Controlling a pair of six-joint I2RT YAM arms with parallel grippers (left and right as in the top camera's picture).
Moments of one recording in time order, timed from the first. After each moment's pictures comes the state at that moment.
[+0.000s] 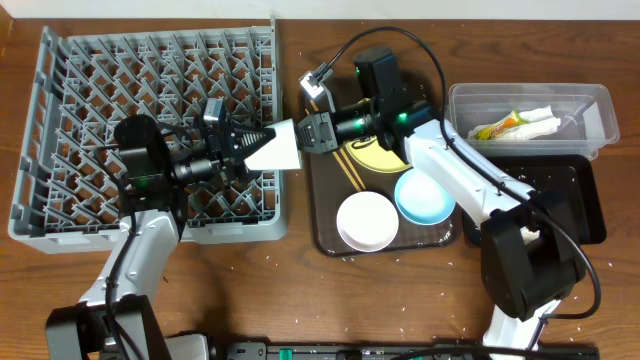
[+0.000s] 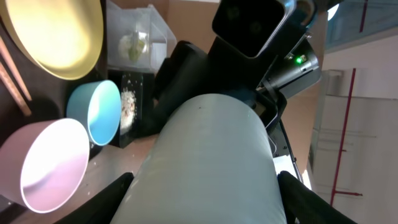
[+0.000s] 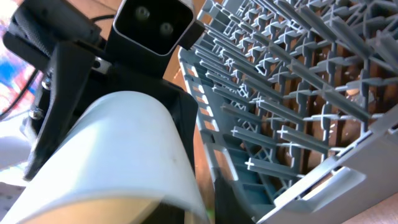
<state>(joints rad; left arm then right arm) 0.14 1.43 0.70 0.45 1.42 -1.34 0.50 1.95 1.46 -0.20 -1.13 0.43</state>
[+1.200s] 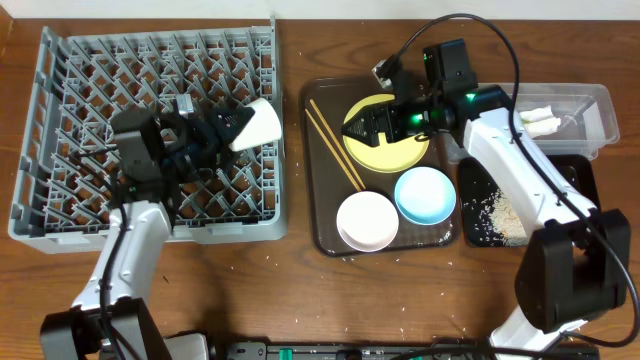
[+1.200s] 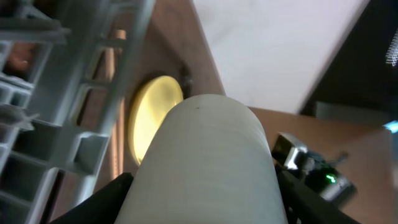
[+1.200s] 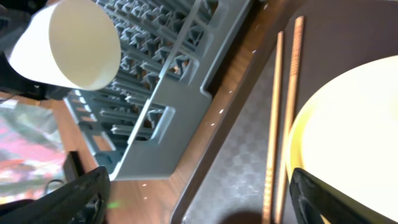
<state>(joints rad) 0.17 1.43 0.80 0.06 0.93 -1.10 0.28 1.83 1.46 -0.64 -0.76 0.07</state>
